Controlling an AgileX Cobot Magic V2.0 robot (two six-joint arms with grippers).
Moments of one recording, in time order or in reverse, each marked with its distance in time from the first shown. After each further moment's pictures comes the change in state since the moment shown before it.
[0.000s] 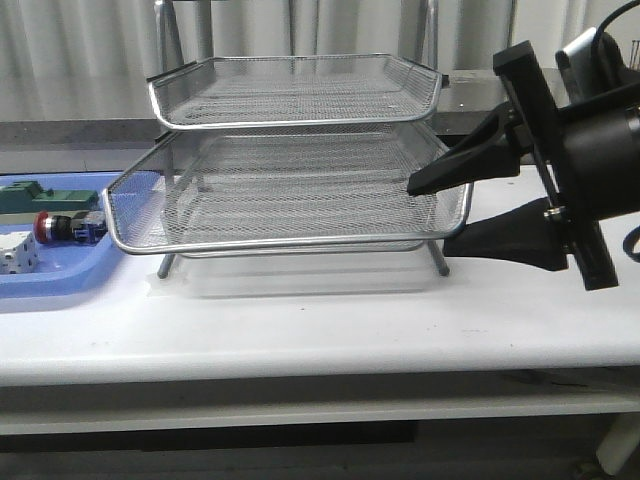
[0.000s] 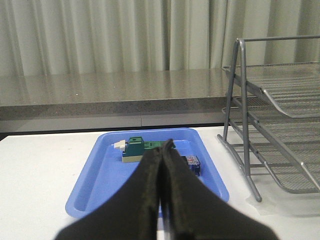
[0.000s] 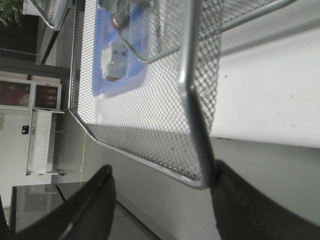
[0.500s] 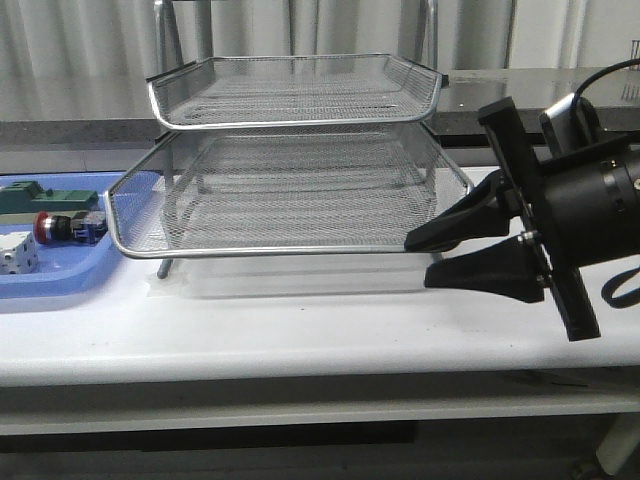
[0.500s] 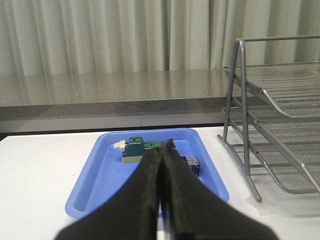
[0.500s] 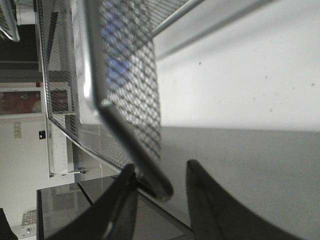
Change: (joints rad) left arm 0.000 0.000 0.000 0.000 0.000 0.000; right arm -0.001 0.146 -0.008 0.033 0.046 0.013
